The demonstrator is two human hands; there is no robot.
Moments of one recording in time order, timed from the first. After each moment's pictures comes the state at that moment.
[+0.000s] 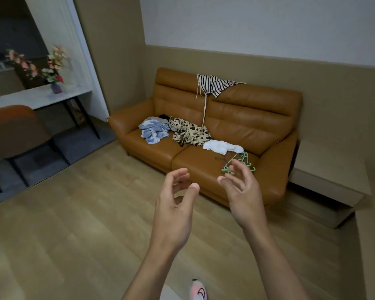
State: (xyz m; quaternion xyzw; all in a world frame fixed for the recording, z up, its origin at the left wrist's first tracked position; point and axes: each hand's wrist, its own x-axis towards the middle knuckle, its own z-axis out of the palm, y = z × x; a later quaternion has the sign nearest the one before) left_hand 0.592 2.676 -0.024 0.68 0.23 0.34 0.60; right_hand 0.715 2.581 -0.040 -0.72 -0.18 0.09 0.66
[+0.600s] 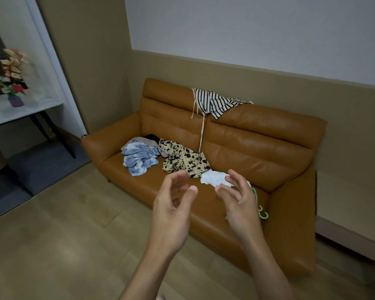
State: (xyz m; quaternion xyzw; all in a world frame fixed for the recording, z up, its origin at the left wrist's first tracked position) left_hand 0.930 2.957 -0.019 0.70 0.21 0.33 0.60; right_hand 1.048 2.854 -0.055 -0.72 -0.16 0.10 0.67
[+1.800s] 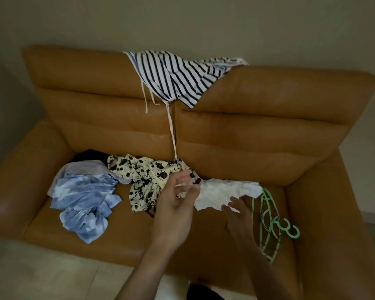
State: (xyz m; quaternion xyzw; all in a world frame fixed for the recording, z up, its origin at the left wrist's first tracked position) left_hand 1.489 3.310 -0.136 0.76 0.19 0.03 0.63; right_hand 1.544 3.140 -0.314 -0.77 0.19 0.14 0.59
